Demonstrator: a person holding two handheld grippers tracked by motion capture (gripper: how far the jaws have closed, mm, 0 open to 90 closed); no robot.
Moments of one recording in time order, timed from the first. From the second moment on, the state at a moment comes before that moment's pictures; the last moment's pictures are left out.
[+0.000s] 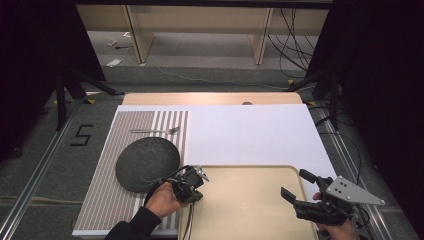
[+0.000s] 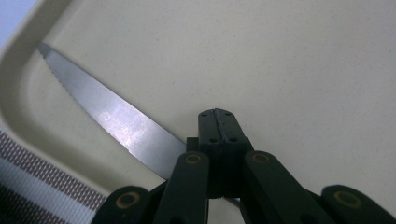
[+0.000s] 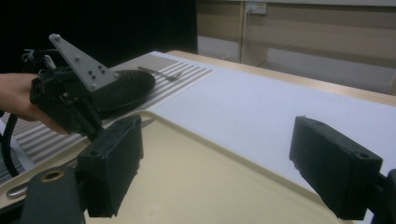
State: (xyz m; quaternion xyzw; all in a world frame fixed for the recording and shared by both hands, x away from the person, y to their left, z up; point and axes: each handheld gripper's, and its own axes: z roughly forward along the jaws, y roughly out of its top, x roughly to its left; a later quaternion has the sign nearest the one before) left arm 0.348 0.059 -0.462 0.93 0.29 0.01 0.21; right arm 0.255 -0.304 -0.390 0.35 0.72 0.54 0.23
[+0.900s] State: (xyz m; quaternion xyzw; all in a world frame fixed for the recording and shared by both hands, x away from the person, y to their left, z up) left arm 0.344 0.076 -0.456 0.92 0.28 0.00 0.26; right arm 0.255 -0.303 -0.390 0.35 0.72 0.54 0.23
